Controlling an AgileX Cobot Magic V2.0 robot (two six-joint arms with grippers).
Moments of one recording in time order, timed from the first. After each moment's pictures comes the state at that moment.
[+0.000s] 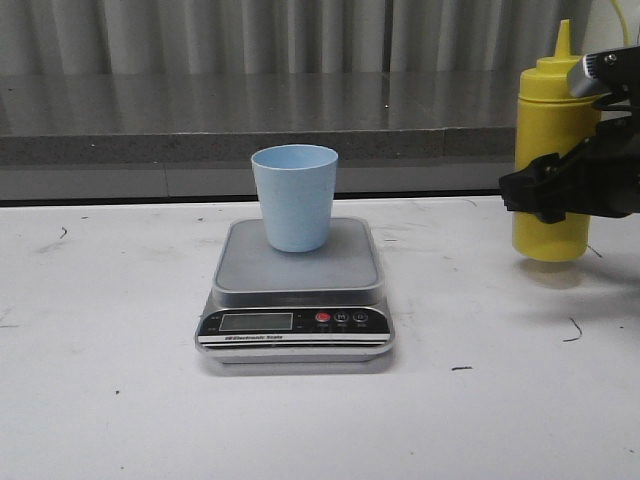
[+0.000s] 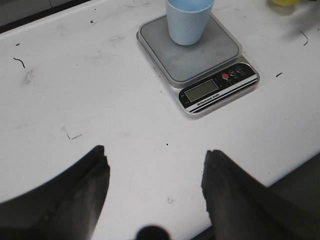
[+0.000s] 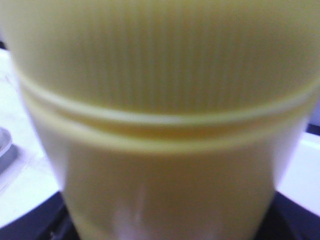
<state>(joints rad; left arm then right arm) -0.51 0.71 -0.81 0.03 0.88 -0.01 -0.01 1.85 -0.68 -0.38 -0.90 0.13</state>
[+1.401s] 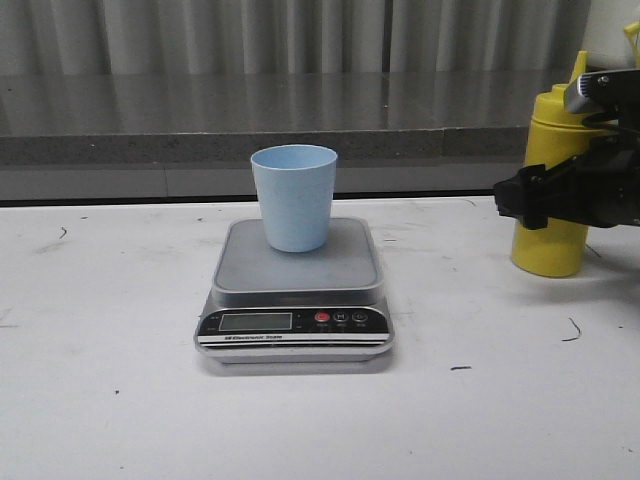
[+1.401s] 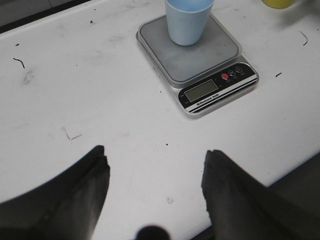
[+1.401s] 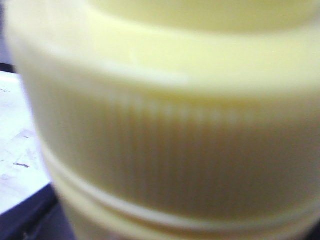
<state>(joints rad) -0.51 0.71 -0.81 0.03 0.88 -0.01 -0.01 1.97 -0.75 -0.30 -0.93 0.14</state>
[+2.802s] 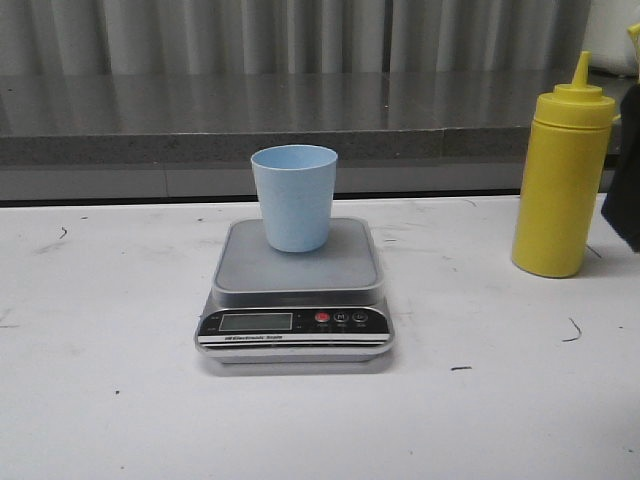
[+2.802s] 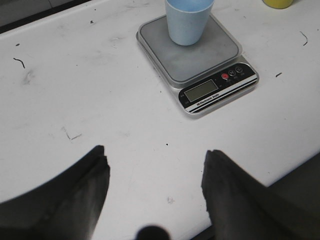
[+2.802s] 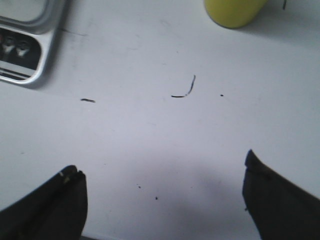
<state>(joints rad) -0.51 0.71 -0.81 0.03 0.88 -0.01 0.41 1.08 -0.76 -0.15 0.74 0.27</state>
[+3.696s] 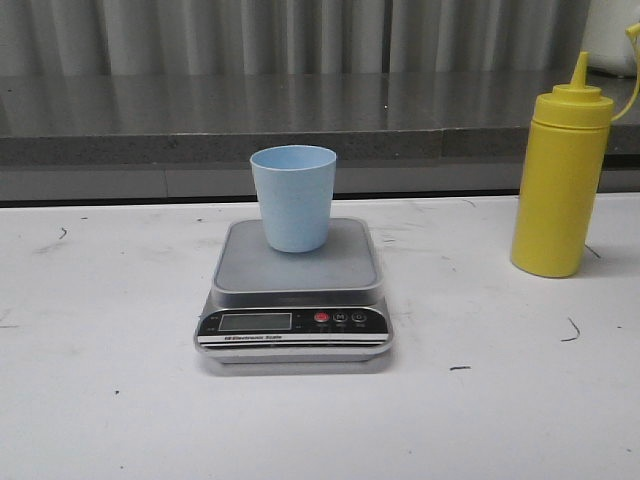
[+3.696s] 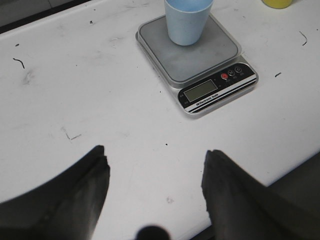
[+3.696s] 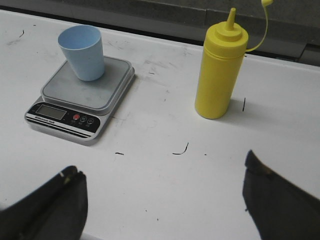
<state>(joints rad) -0.51 0.71 -0.81 0.03 0.88 -0.01 0.41 0.35 -0.65 -0.10 0.83 0.15</state>
